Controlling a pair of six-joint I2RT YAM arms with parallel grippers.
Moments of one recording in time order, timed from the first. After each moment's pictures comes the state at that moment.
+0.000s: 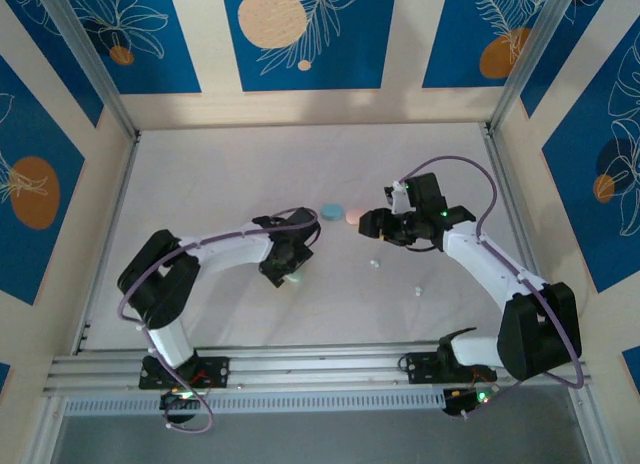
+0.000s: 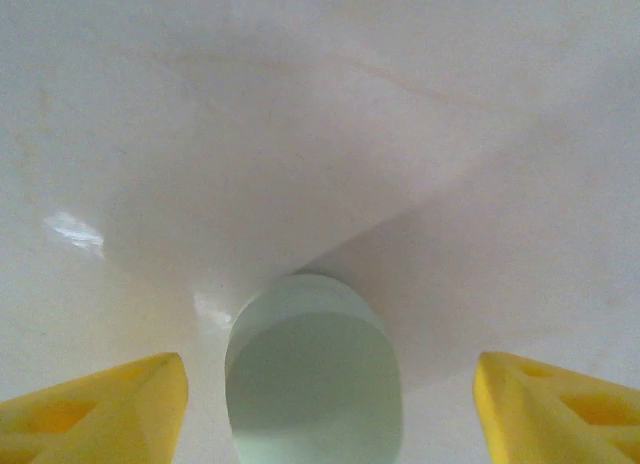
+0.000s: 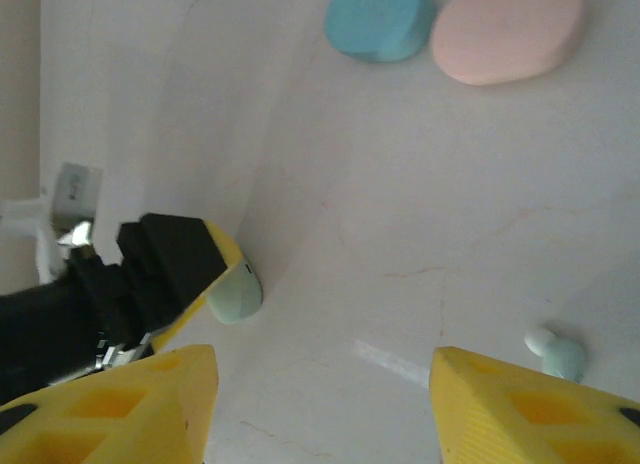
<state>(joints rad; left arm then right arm) -0.81 1.71 1.10 -0.70 -0.15 -1.54 0.34 1.30 0.90 -0.53 -0.49 0.47</state>
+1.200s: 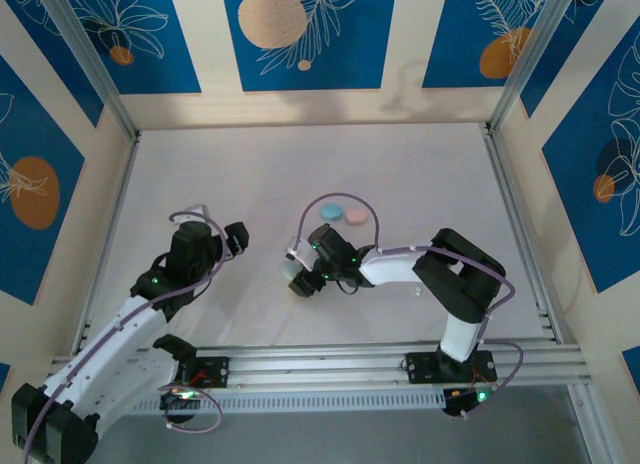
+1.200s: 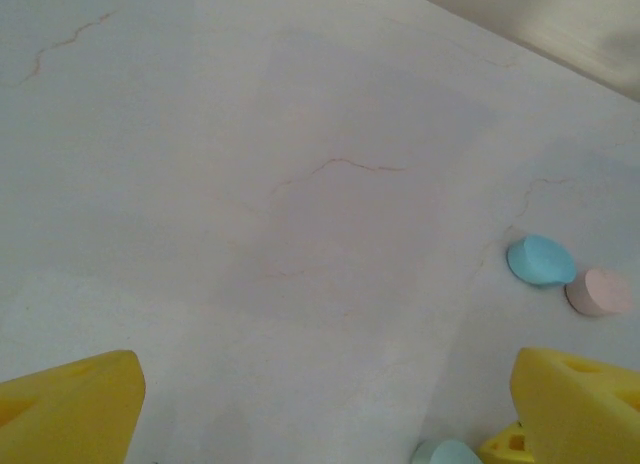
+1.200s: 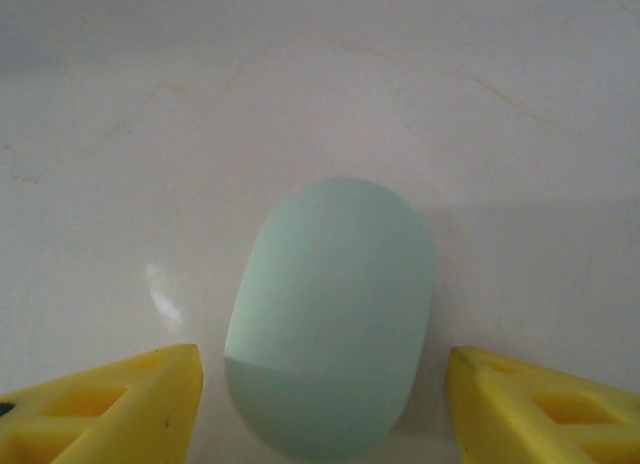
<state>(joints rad) -0.46 0.80 0.59 -0.38 -0.26 -0.65 0.89 1.79 0.83 0.11 -0.23 -0.08</state>
